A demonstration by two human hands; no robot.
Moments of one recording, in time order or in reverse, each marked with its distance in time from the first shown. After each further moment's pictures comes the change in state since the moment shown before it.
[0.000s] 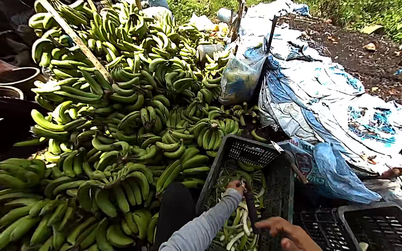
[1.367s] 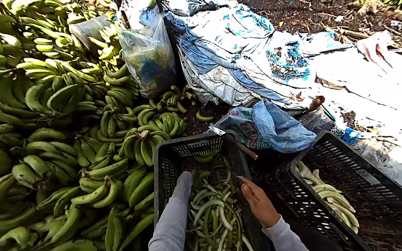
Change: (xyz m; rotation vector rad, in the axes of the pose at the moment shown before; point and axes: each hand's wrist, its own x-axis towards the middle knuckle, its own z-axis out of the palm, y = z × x) left_hand 0.185 -0.019 0.006 1.103 0.110 0.079; right_hand 0.027 0.108 -0.034 0.087 0.687 0.633
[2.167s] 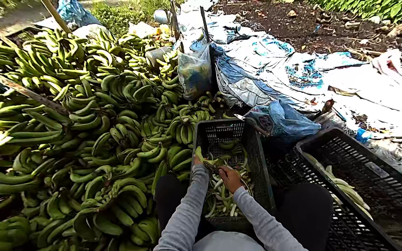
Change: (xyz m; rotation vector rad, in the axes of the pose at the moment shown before) left_hand -0.203 -0.032 -0.063 -1.655 0.392 -0.200; right_hand -0.082 0.000 0.123 -0.288 -0.244 -0.094
